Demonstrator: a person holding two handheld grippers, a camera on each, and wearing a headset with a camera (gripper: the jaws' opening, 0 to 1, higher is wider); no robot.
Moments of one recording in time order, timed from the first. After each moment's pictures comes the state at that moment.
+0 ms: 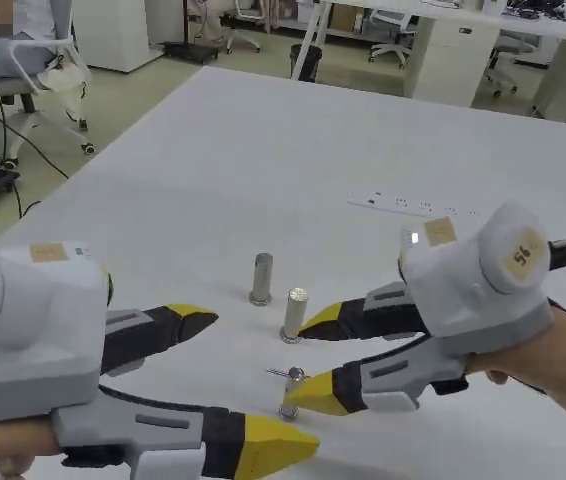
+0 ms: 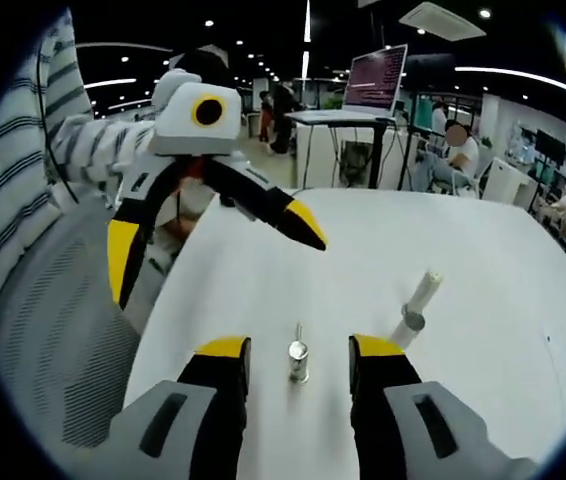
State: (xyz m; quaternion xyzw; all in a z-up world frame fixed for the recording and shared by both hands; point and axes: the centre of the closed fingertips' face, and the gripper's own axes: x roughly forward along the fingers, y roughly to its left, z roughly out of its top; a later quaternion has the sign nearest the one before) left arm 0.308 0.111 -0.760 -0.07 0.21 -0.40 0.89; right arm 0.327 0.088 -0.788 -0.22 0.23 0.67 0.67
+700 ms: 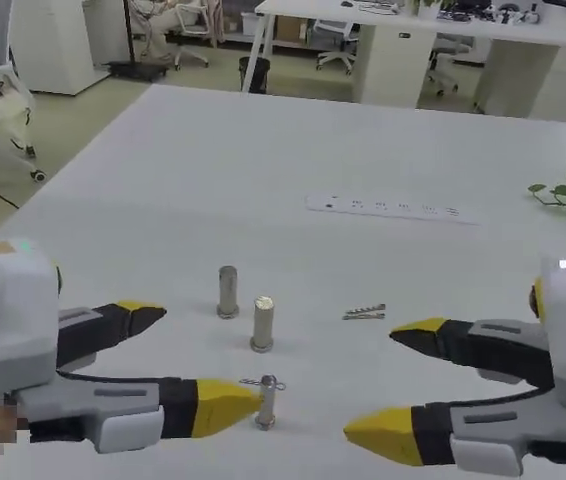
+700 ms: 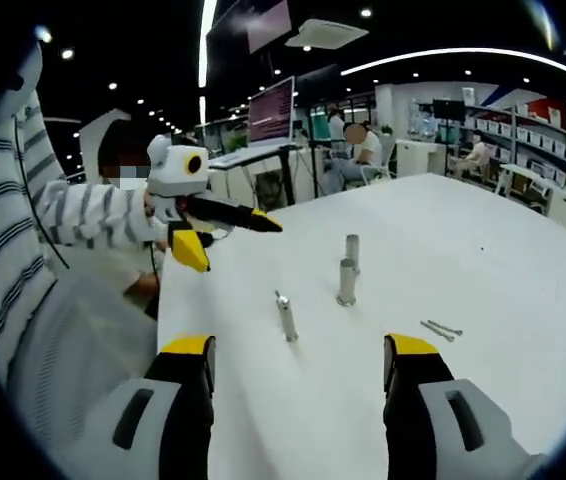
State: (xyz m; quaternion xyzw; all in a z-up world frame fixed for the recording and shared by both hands) left arm 0.341 0.138 -0.757 -0.07 0.21 -0.36 0.91; right arm 0.314 0.006 -0.762 -0.09 0.25 0.52 0.81
